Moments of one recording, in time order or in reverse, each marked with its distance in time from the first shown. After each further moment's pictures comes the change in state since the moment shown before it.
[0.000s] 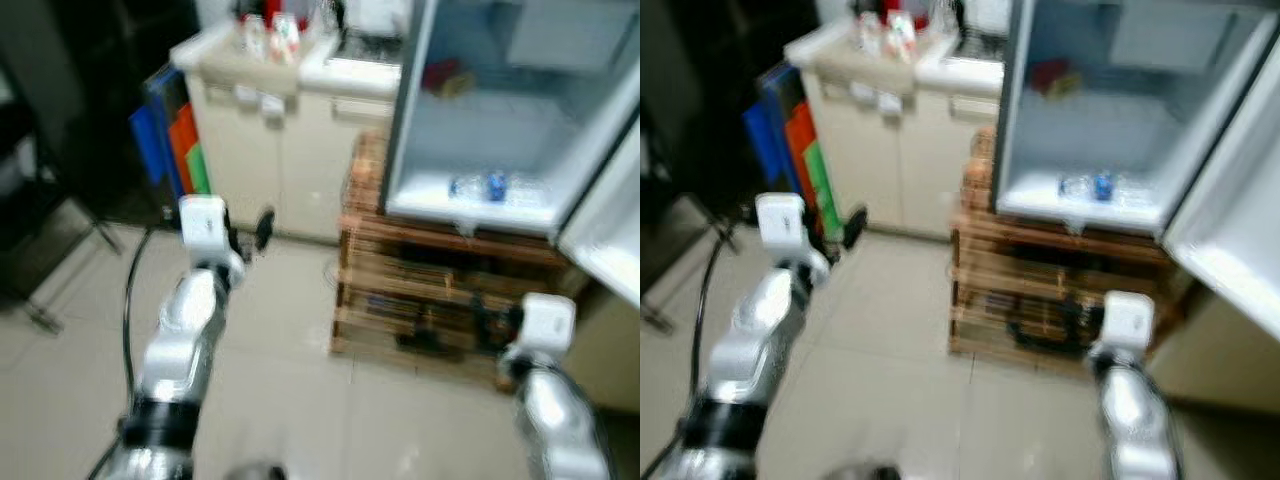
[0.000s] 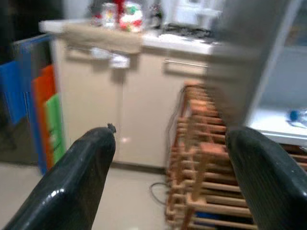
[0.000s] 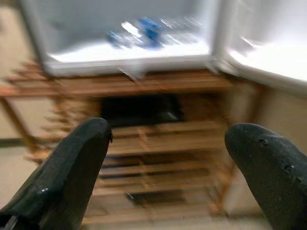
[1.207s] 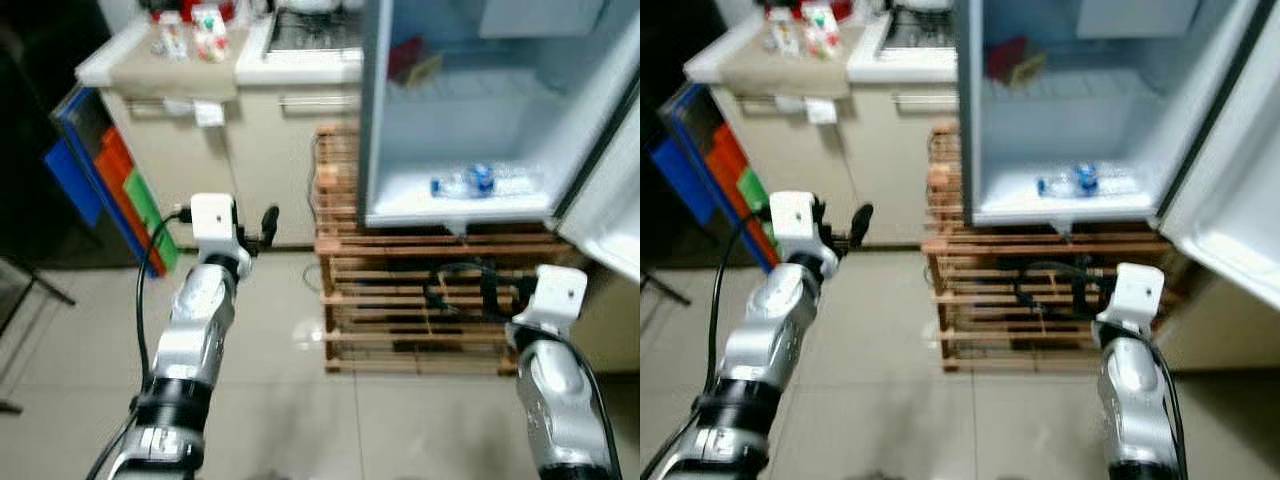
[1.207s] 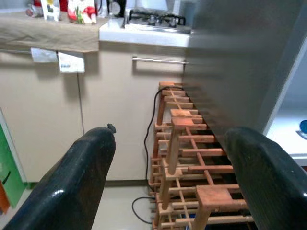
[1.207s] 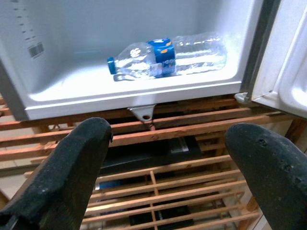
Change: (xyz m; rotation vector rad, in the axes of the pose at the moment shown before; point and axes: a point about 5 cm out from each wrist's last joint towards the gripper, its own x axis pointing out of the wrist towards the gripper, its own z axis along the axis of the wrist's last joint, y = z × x) left arm 0.014 -0.009 -0.002 0.023 -0.007 -0.016; right arm 0.023 0.024 0.024 0.011 -0.083 0.066
